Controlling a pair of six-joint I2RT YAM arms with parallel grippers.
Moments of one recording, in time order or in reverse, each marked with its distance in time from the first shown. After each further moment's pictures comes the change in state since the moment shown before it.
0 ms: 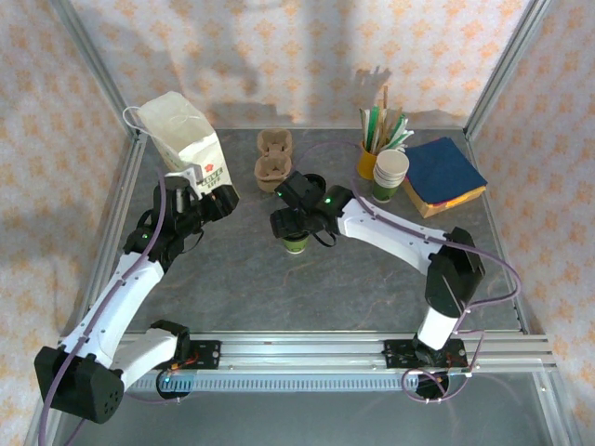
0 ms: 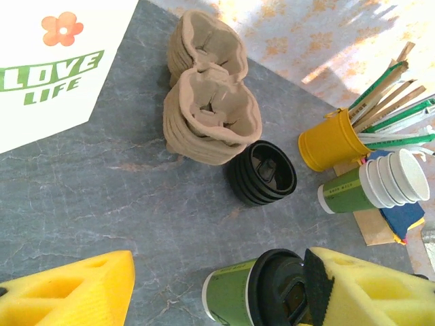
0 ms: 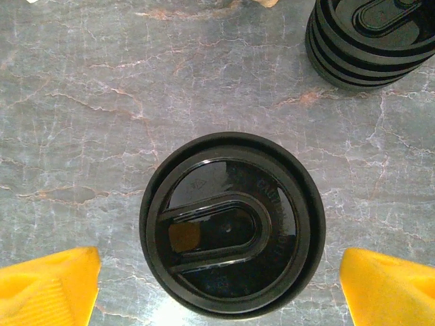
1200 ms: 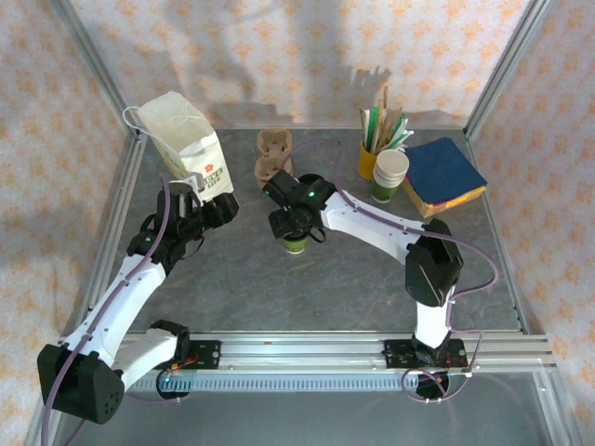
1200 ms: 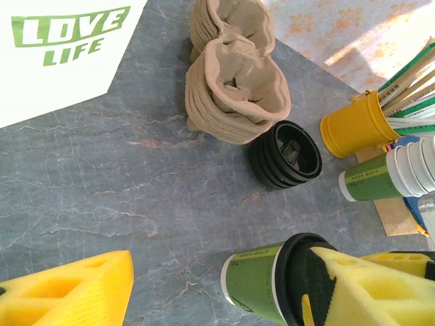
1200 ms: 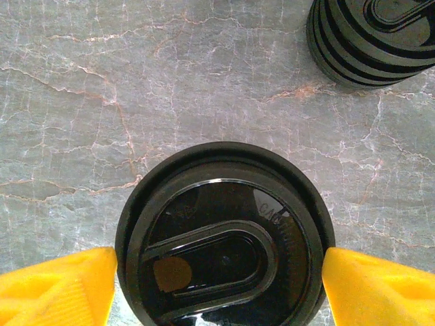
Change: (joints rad) left arm 0.006 -0.003 -0.060 -0.004 0.000 0.000; right arm 0.007 0.132 0.137 -0.119 0.030 -0.048
